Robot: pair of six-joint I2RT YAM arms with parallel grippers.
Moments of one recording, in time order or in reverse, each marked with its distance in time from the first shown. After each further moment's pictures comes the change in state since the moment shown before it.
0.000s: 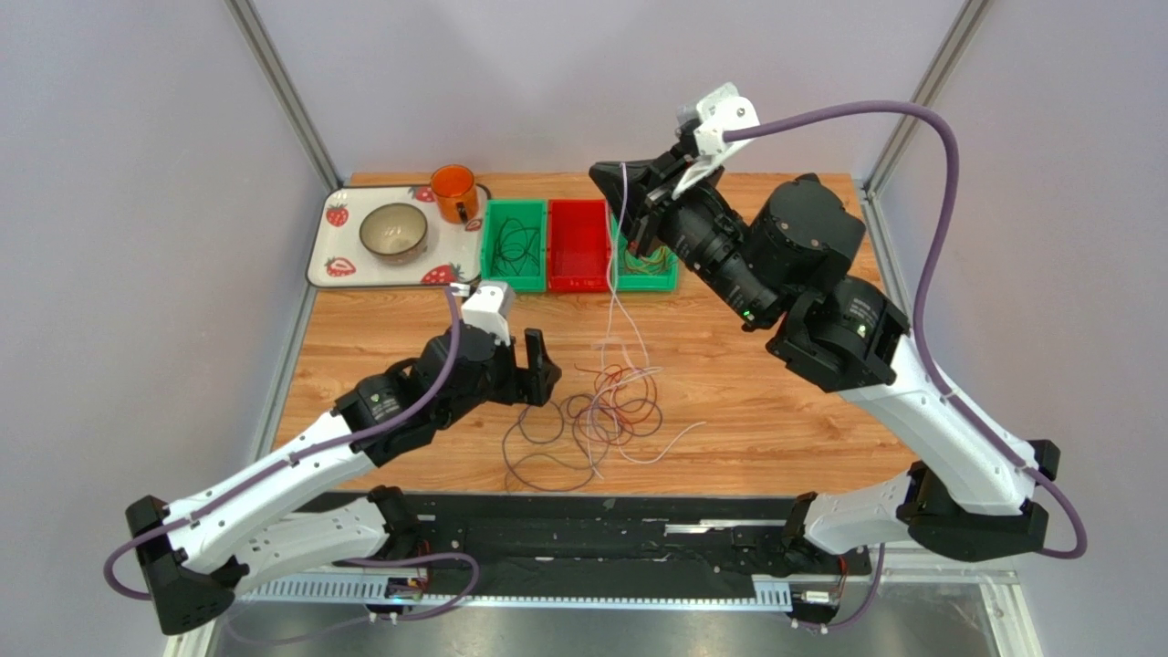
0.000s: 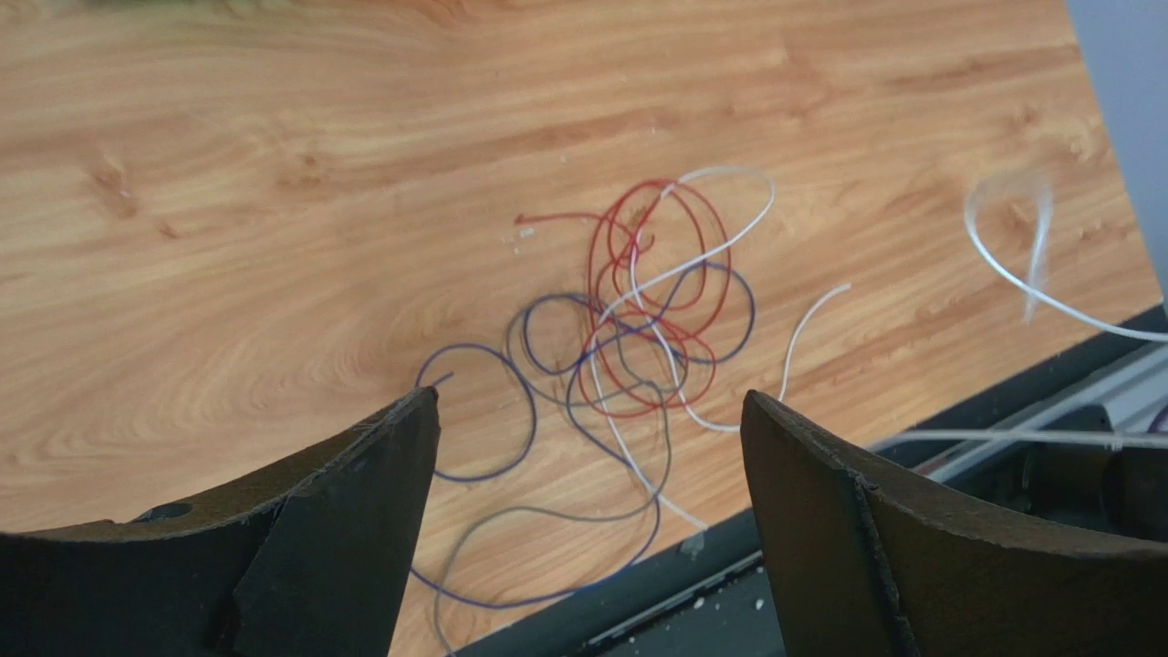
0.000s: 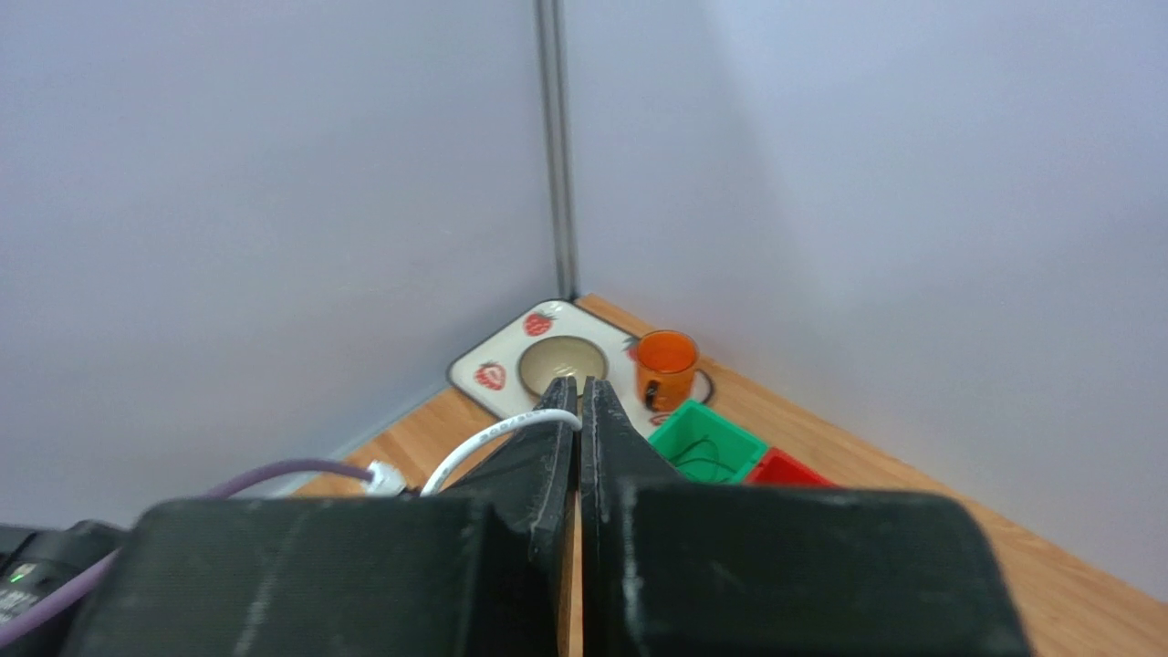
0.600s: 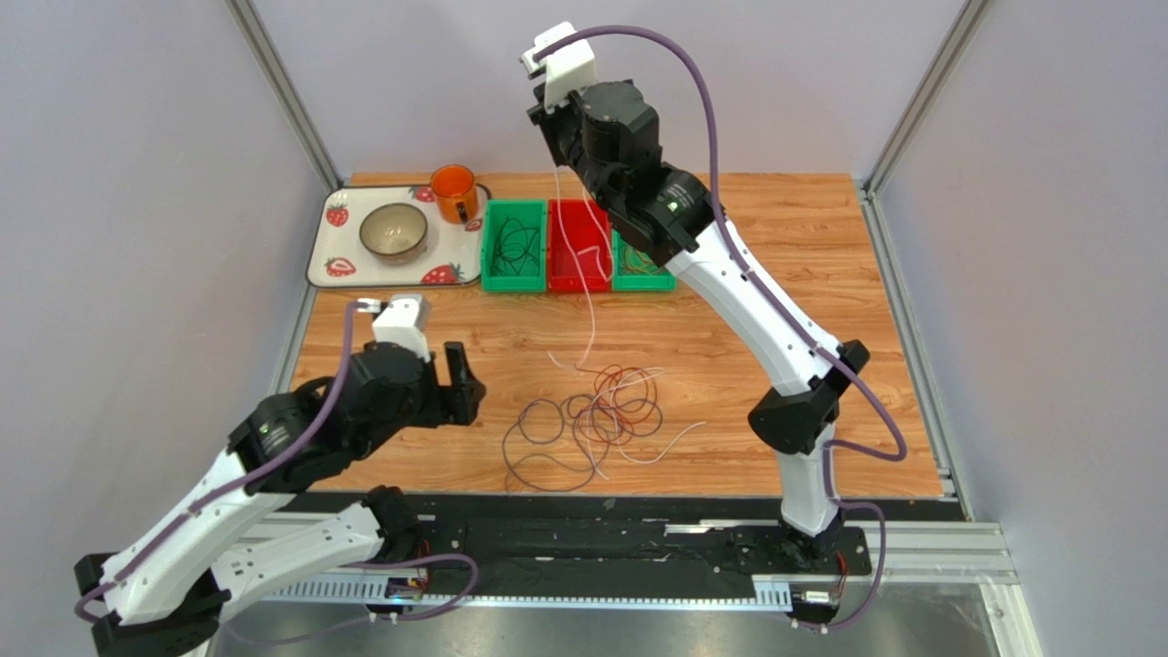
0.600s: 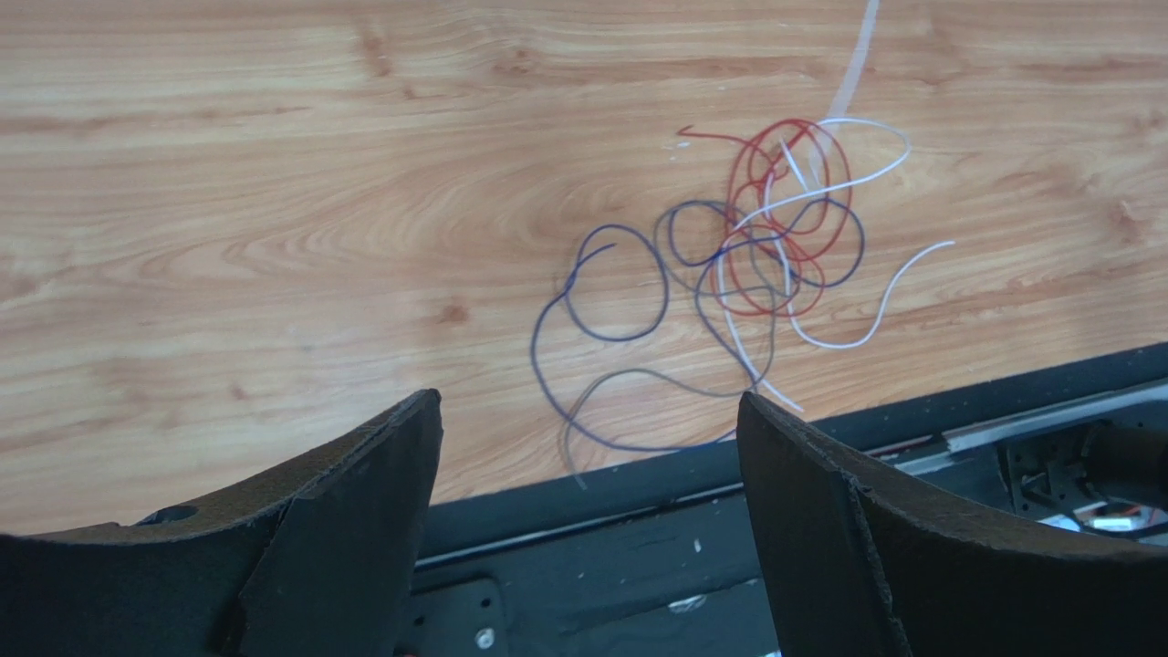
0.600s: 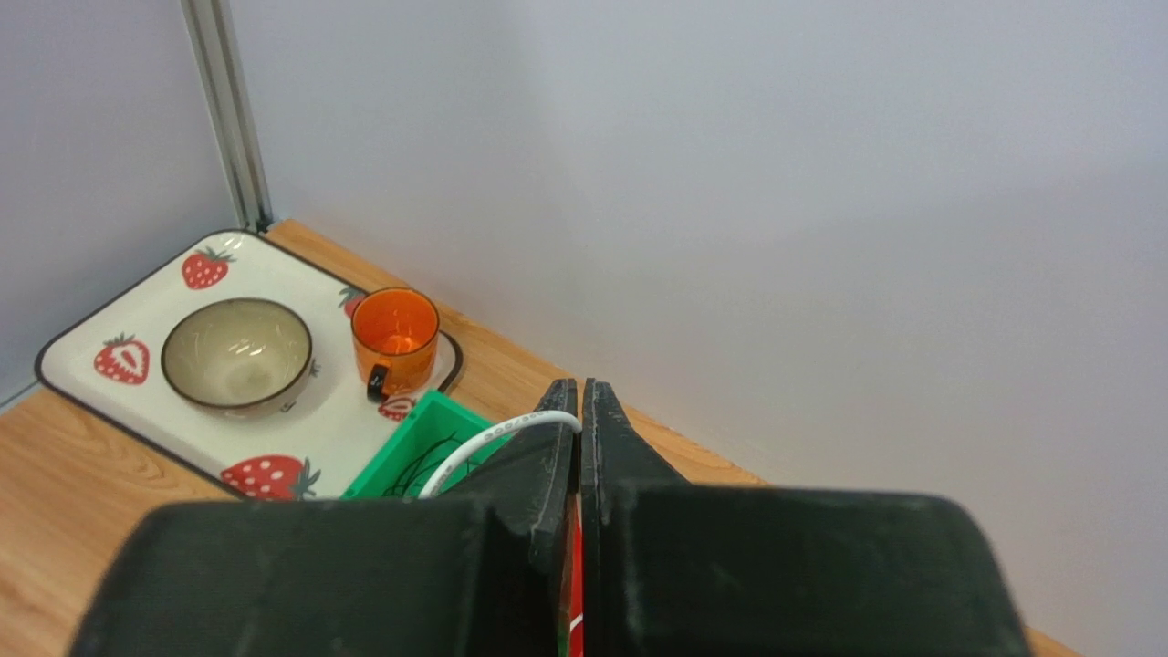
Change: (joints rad) left arm 0.000 -0.170 0.200 -0.534 -0.110 -0.094; right arm -0.222 0.645 0.542 -0.090 0.101 -0.231
